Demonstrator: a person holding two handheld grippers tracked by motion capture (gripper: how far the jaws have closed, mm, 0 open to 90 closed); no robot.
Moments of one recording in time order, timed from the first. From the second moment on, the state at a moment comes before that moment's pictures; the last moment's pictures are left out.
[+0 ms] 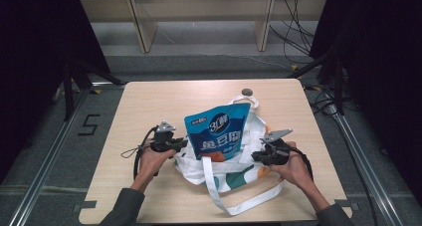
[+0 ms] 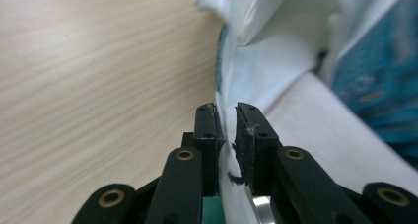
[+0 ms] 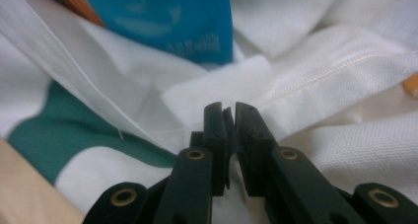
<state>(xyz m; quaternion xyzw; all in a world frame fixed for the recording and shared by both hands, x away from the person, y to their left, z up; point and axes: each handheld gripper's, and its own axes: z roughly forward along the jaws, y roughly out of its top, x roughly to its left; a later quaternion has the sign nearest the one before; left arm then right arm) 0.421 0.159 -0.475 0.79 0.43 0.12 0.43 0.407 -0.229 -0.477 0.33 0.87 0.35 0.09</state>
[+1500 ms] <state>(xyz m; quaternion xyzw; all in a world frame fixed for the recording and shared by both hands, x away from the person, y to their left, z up) 0.329 0.158 -0.478 0.78 0.38 0.17 0.47 0.398 -0.243 -0.461 0.37 0.82 0.42 0.10</state>
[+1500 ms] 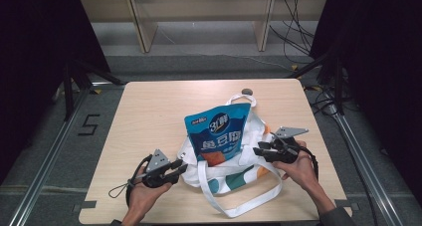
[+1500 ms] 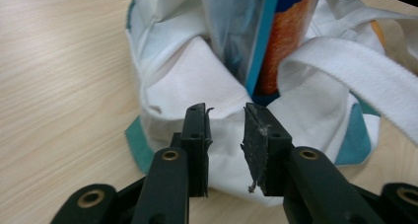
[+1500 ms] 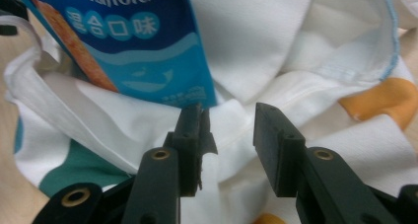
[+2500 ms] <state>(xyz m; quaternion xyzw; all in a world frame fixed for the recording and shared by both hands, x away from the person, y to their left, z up) 0.314 0.193 -0.492 0.78 0.41 0.16 0.45 0.392 -0.268 -0.461 0.39 0.81 0.42 0.14</state>
